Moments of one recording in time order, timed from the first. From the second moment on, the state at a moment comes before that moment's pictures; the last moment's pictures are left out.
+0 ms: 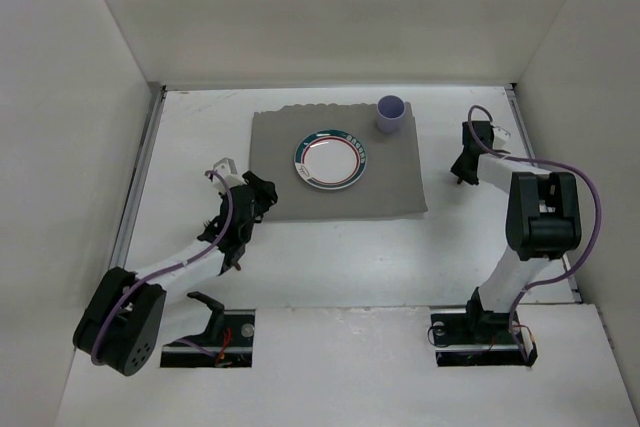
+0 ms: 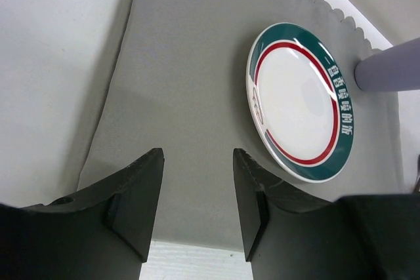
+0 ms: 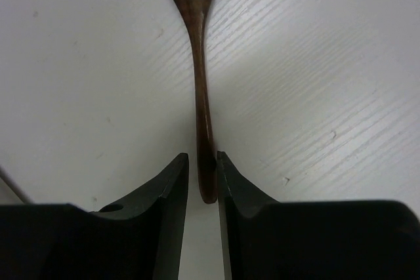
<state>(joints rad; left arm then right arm) -0.46 1.14 0.33 0.43 -0.39 -0.79 -0.03 1.78 1.05 -0.20 0.34 0.57</state>
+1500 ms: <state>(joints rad) -0.43 1.13 0.32 0.43 -0.36 -0.81 0.52 1.62 0.96 -0.22 0.21 0.46</state>
